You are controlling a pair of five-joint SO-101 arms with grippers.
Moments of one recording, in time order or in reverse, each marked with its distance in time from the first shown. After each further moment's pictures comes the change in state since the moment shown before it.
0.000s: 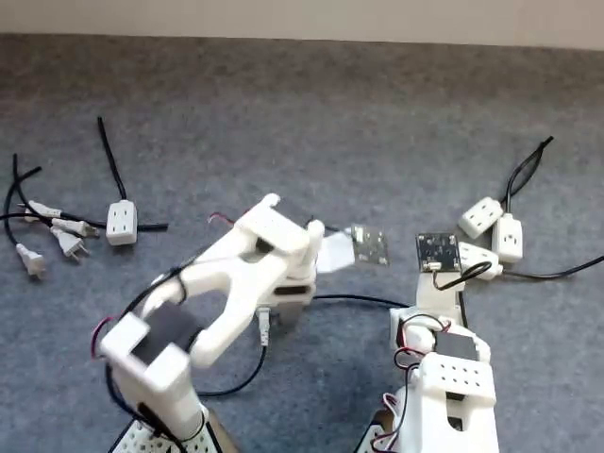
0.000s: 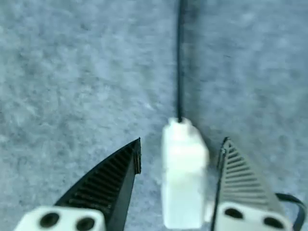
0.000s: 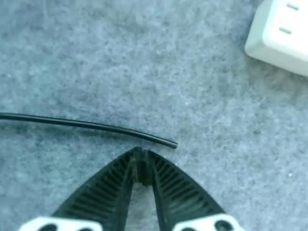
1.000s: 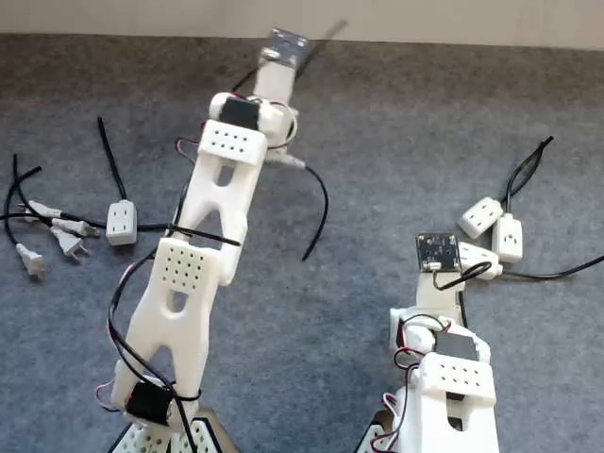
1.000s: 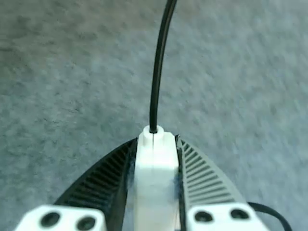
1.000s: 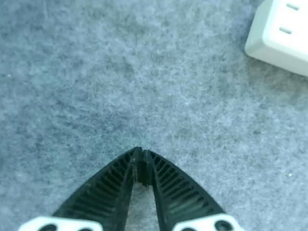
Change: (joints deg) left arm -19.3 53.3 -96.4 6.7 46.6; right arm 0.0 0.0 0.0 0.0 0.0
